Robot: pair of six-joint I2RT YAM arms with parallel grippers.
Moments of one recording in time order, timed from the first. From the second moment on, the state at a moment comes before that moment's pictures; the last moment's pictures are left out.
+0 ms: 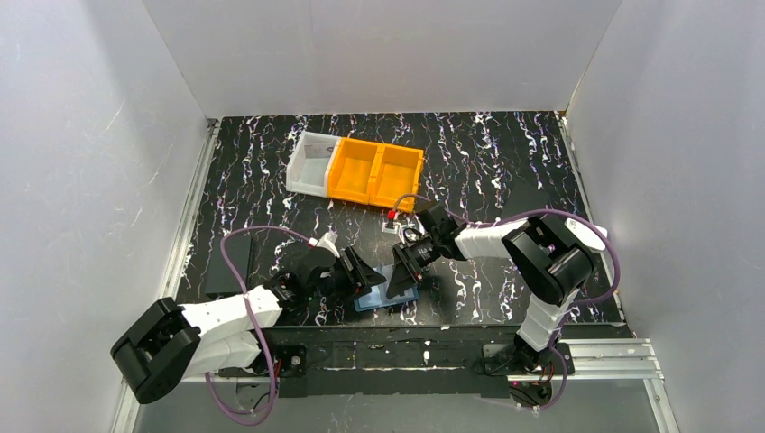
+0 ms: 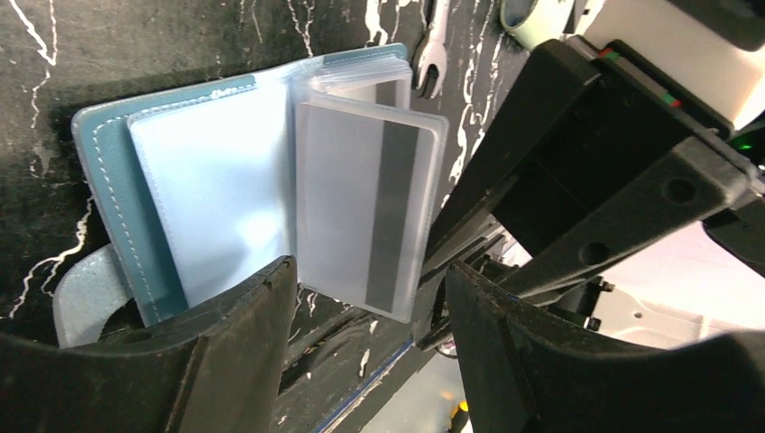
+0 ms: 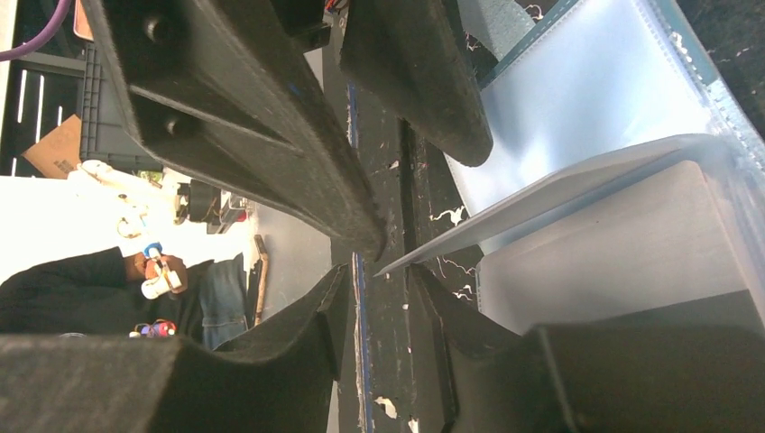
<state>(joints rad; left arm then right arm) -0.82 1.11 0.29 0.20 0.12 -1.26 0.70 1.78 0.80 0.05 -1.22 0.23</state>
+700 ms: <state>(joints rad) -0.80 1.14 0.28 0.25 0.12 -1.28 0.74 1.79 0.82 0.05 -1.25 0.21</state>
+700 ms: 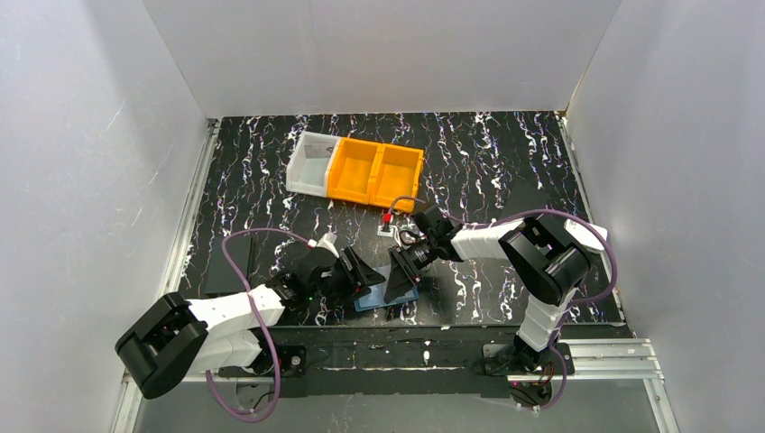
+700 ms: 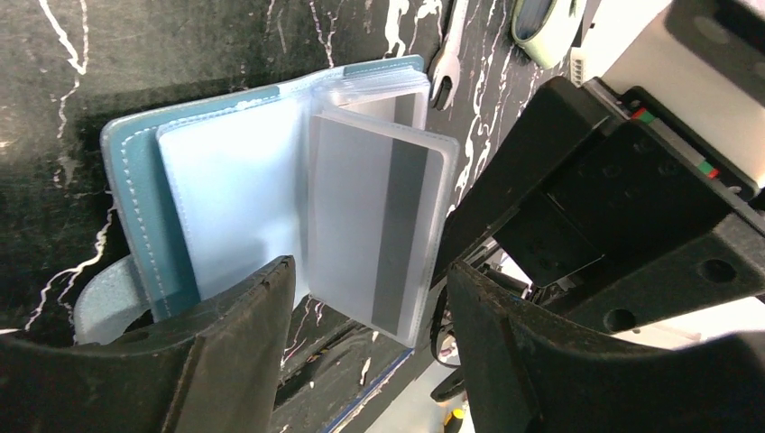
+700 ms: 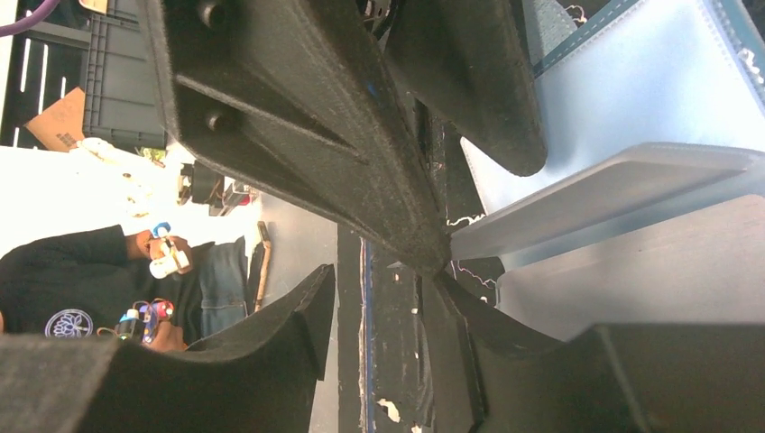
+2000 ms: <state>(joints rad) -0.75 1.11 0.20 0.25 0.11 -1.24 0.71 1.79 0.97 -0.42 -1.16 -0.27</state>
